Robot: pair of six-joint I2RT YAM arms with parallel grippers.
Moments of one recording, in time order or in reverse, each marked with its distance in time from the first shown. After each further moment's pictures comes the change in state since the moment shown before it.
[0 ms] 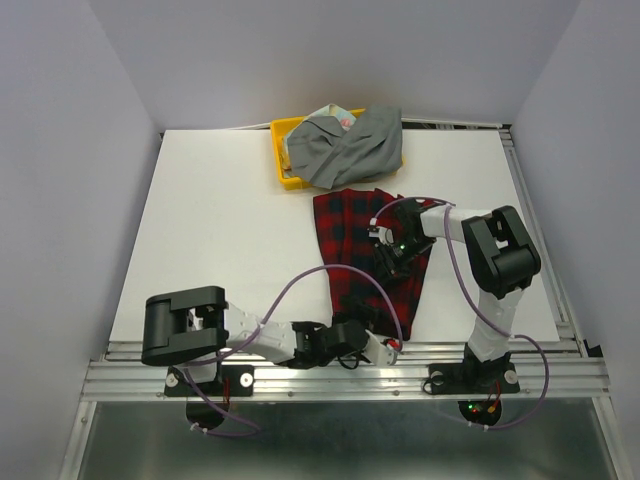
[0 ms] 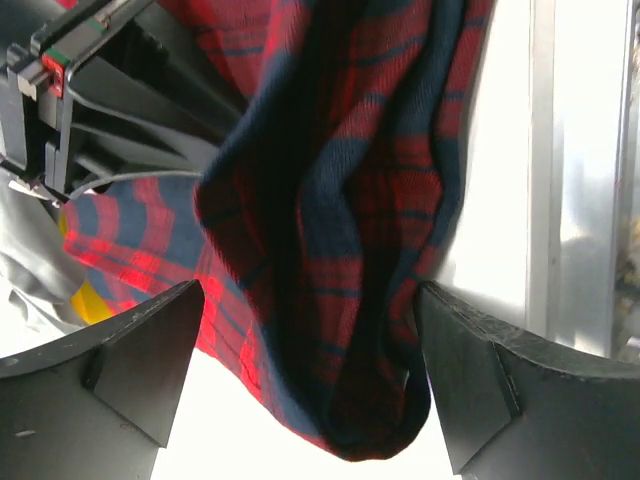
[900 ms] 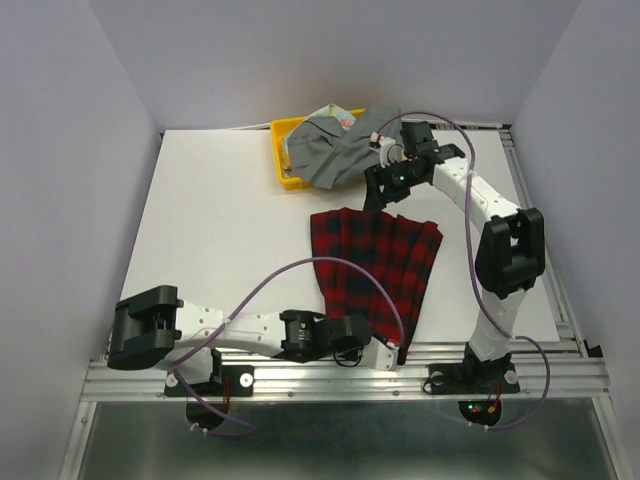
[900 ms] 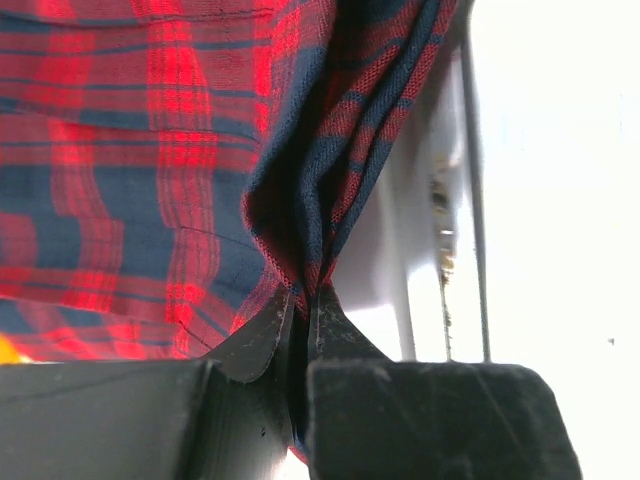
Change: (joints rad) left arm -0.019 -0.169 0.187 -0.565 0.237 -0.234; right arm -0.040 -0.027 0.554 -0.007 0.202 -0.073
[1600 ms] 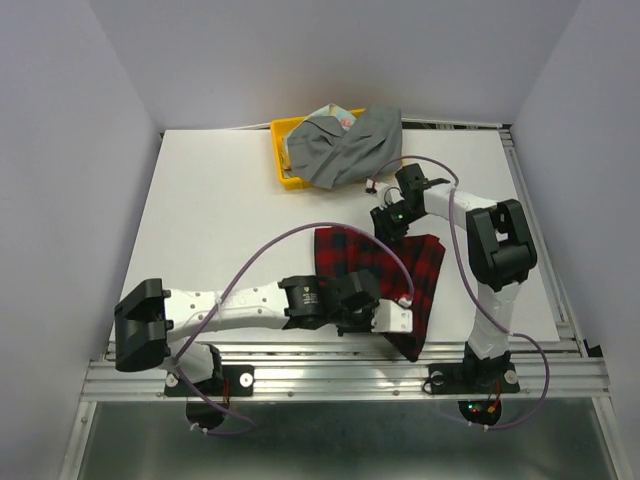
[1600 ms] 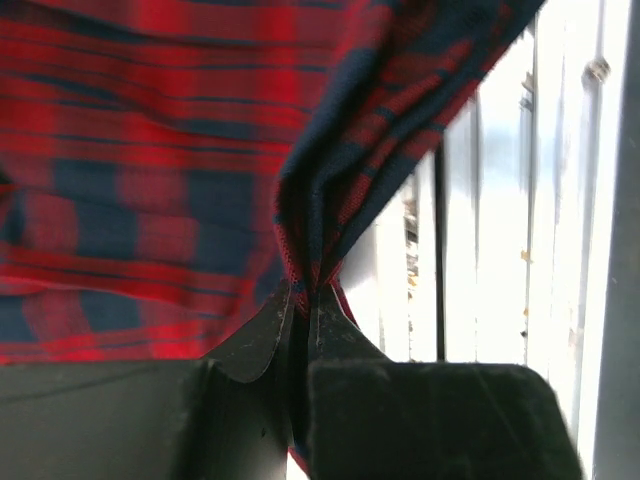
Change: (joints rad) left arm 0.125 0.008 0.254 -0.235 0.256 -0.122; right arm -0.015 0.102 -0.266 0.139 0.006 -0.171
